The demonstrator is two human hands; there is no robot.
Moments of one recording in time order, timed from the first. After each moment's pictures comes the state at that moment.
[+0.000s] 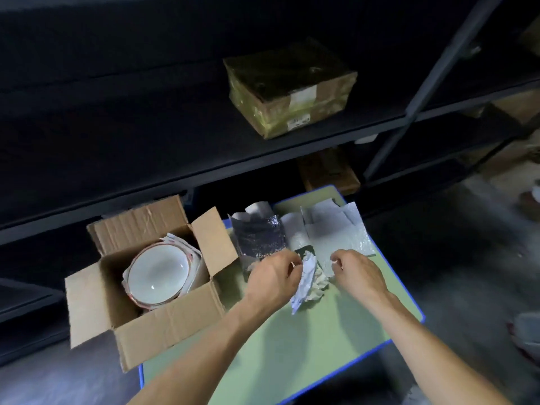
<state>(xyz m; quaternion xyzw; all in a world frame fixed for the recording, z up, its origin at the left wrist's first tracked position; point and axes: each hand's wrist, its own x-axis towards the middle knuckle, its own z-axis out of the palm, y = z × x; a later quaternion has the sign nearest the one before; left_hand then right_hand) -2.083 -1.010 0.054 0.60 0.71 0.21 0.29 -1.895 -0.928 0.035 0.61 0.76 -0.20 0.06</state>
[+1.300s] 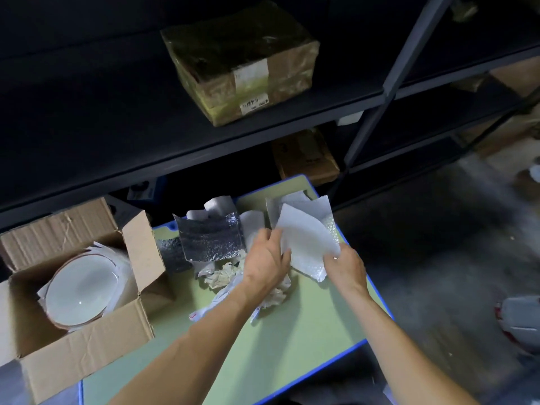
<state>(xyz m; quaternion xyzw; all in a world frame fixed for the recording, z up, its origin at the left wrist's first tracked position) -2.008 -0.921 -0.003 0.59 0.74 0.18 0.27 -1.840 -0.880 -0.005 0.74 0.56 -0.35 -0.10</state>
